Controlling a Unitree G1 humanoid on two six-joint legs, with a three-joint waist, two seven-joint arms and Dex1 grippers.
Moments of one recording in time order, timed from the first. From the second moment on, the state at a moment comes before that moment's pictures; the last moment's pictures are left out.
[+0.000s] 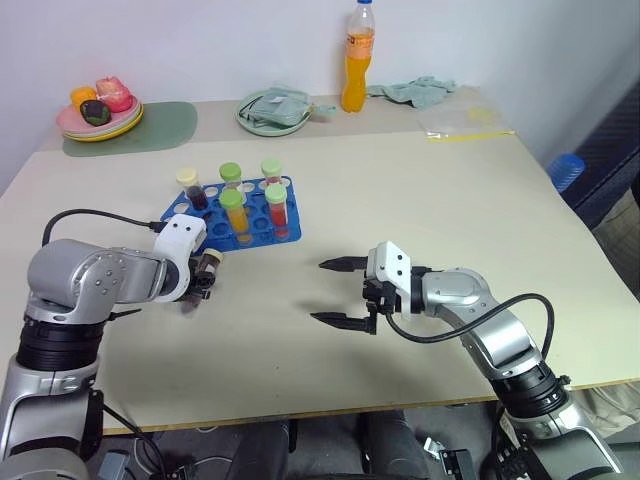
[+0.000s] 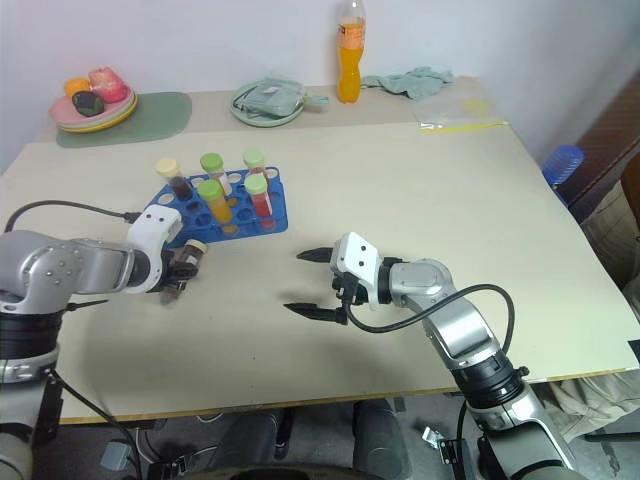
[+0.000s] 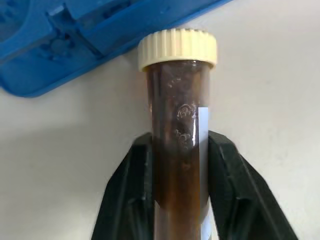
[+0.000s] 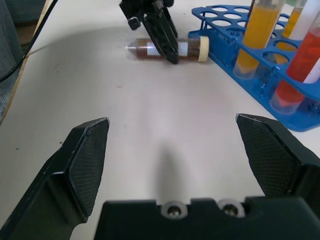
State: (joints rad) left arm -0.54 0.80 0.06 -0.22 -0.84 1.61 -0.03; right arm -0.37 -0.48 0.29 -0.24 0.24 0.37 0.98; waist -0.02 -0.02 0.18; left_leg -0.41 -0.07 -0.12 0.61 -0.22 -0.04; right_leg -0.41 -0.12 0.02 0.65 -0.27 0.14
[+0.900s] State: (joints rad) left arm -0.28 0.17 0.17 0.05 0.01 -0.24 0.16; right arm -0.44 -0.38 0.30 -0.12 0.21 0.30 0.91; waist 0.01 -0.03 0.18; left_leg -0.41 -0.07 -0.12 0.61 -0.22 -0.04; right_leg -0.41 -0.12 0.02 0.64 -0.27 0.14
